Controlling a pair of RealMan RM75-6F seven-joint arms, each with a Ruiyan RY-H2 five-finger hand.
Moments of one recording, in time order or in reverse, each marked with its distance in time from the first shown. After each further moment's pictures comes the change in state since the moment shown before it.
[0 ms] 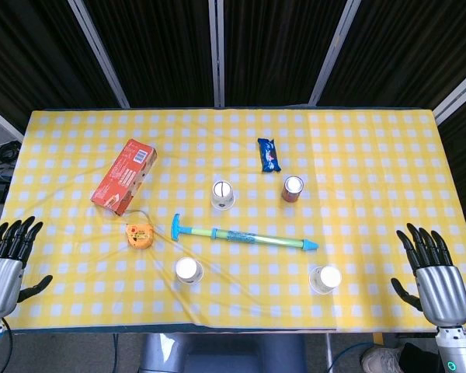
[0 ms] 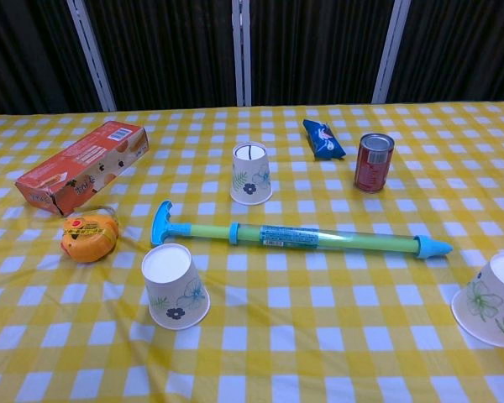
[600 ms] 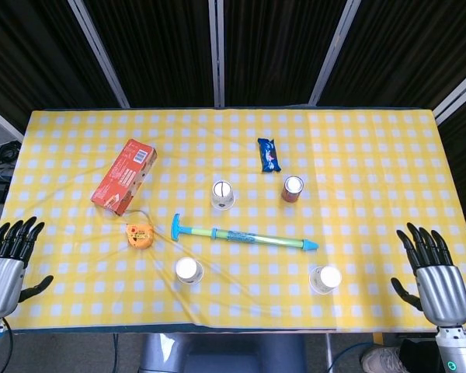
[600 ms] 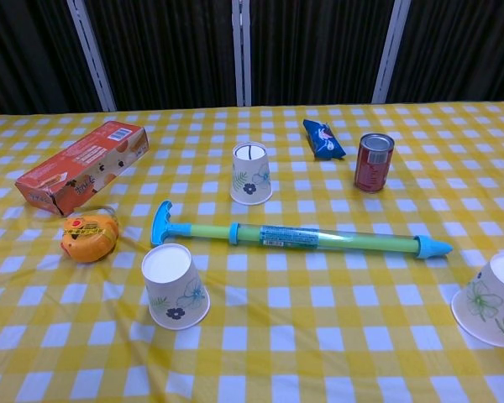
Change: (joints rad) left arm -0.004 0.001 0.002 0.002 -0.001 -0.011 0.002; right arm 0.002 0.001 0.003 -0.003 0.003 -0.001 -0.001
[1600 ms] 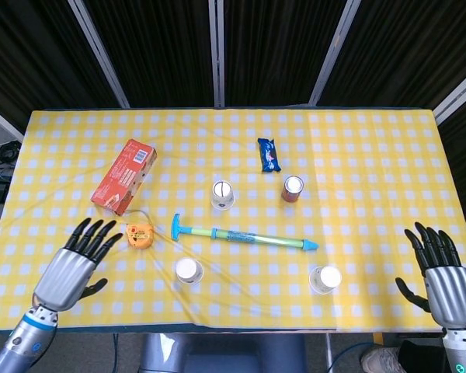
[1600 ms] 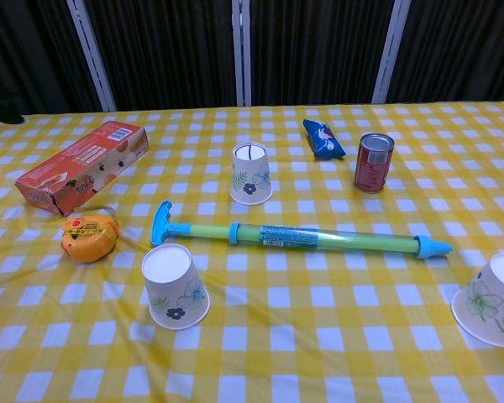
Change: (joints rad) left arm -0.169 0.024 0.007 -0.250 0.138 -0.265 0.257; right arm -0.012 0.031 0.003 -0.012 0.002 0.025 0.078
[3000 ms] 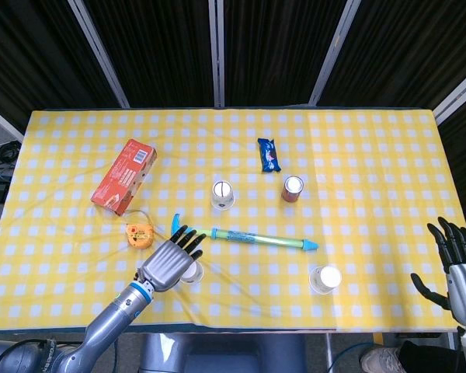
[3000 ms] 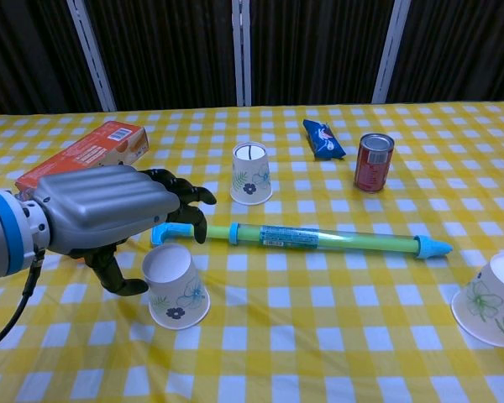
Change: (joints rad) left arm -0.471 -0.301 -0.071 -0.112 -0.775 -0.334 0.638; right arm -0.012 0.051 0.025 -0.001 0.044 0.012 0.128
